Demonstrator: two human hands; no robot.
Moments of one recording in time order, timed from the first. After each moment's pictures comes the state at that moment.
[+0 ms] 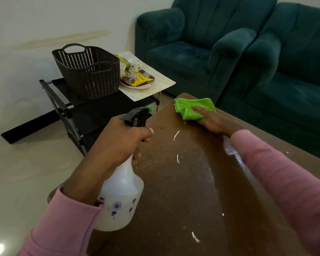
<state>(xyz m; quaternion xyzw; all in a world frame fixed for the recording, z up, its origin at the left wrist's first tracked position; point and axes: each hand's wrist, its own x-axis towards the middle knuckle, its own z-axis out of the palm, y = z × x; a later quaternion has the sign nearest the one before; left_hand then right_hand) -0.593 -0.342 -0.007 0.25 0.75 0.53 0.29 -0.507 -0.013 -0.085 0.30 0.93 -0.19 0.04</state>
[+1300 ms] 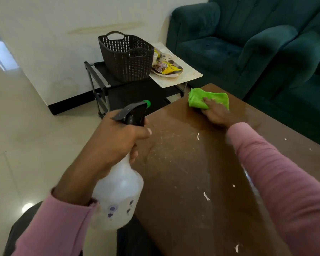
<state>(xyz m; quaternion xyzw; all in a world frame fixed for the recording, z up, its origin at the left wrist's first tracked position) -0.541 -0.445 -0.003 0.17 0.76 0.58 0.25 -0.519 -0.111 -0.070 0.30 0.94 -0.15 0.04</state>
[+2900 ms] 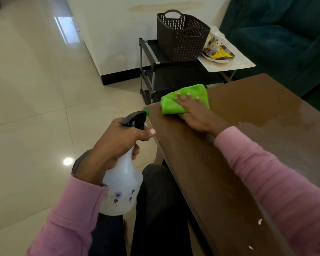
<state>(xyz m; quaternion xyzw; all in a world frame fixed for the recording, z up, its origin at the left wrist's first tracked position) -0.512 -0.541 -0.054 0.00 0.77 0.60 0.24 -0.543 -0.300 -0.090 -0.02 0.99 -0.13 0.06</state>
